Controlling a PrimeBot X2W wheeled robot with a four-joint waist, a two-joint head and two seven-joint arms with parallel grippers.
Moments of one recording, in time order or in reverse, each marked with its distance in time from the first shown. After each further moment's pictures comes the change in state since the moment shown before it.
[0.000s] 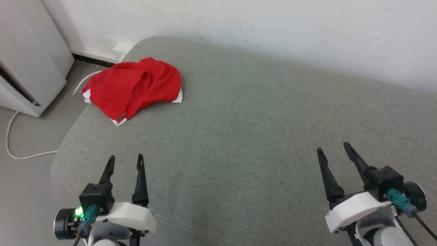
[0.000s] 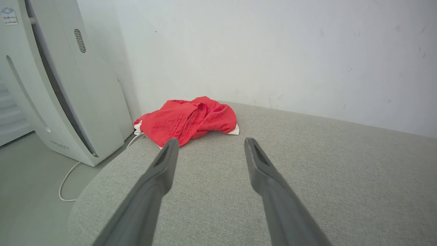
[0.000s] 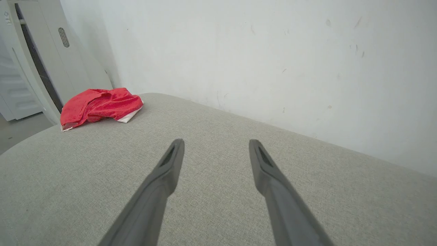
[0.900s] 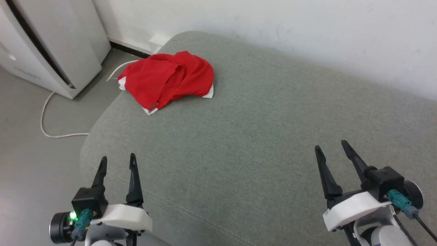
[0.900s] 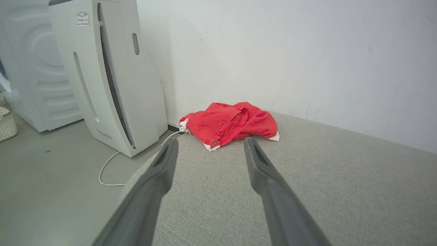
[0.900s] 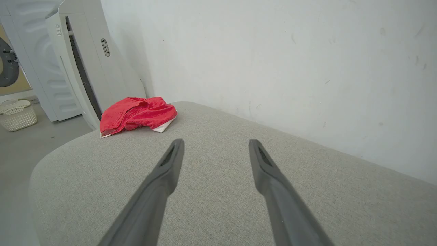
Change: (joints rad) left arm 0.000 0.015 0.000 0.018 -0.044 0.040 -0.057; right arm -0.010 0.000 0.013 0.020 0.027 0.000 -0.045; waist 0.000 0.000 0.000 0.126
